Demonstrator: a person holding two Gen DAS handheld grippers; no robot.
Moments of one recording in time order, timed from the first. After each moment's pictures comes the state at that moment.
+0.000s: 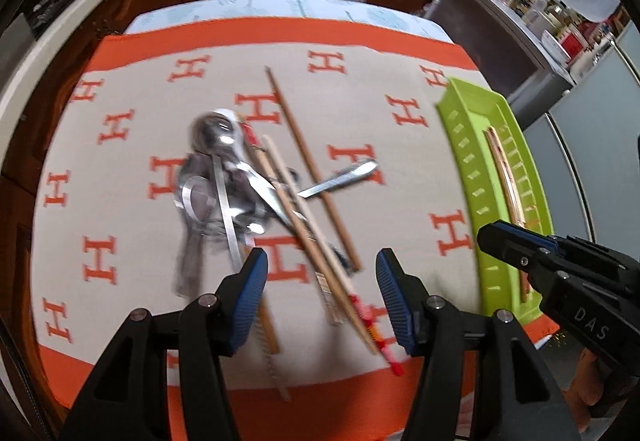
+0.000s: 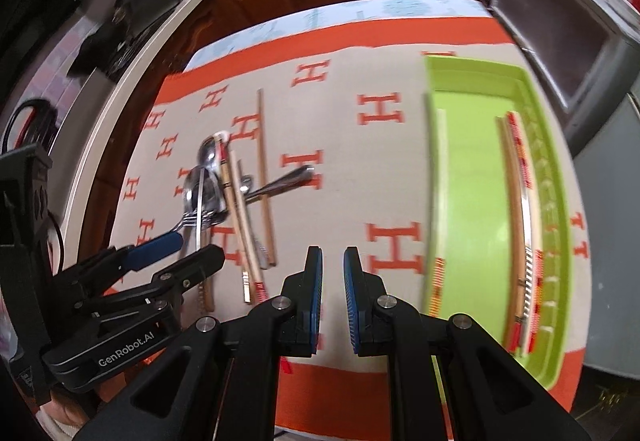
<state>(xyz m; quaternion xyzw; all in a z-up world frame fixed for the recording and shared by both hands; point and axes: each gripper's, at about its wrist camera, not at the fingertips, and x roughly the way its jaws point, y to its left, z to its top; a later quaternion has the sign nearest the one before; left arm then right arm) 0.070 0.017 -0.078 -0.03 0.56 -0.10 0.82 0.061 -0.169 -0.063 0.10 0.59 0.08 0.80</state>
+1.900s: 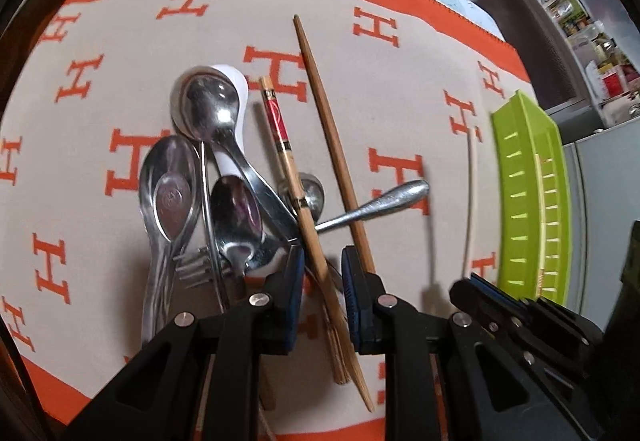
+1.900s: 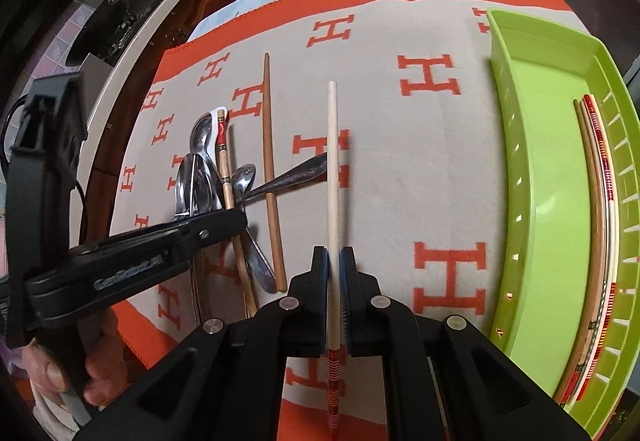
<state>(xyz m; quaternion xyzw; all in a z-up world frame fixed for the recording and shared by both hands) 0.130 0.017 -0.142 -0.10 0.64 -0.08 0.76 0.101 -0.153 -0.134 0.12 0.63 0.12 0.76</state>
